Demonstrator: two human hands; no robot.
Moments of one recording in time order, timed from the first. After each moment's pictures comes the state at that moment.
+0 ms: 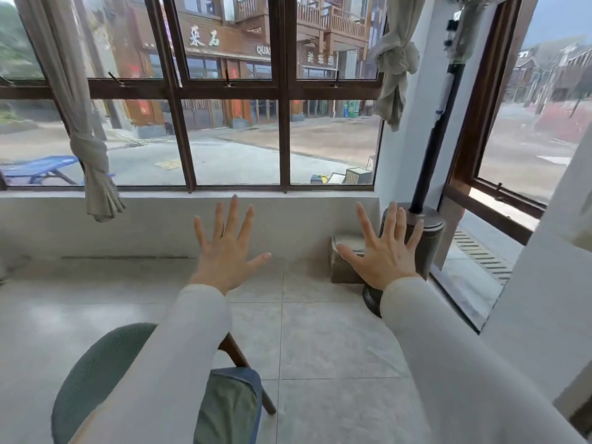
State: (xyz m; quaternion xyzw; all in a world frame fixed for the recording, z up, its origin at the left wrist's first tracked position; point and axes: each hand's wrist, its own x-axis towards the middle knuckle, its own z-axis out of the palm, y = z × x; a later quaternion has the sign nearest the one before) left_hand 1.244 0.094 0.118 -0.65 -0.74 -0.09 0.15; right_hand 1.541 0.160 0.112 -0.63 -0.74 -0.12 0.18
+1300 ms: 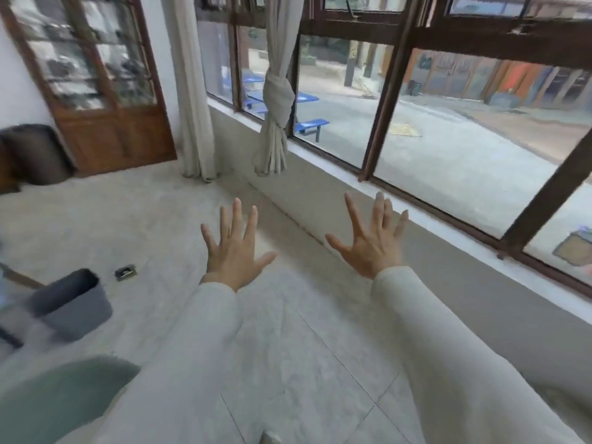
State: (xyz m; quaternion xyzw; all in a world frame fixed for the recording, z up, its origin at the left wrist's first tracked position) left_hand 0.888 0.579 0.013 -0.26 -0.96 -0.11 0.06; right_hand 1.002 0.822 0.053 -0.23 -0.96 -0.02 0.14
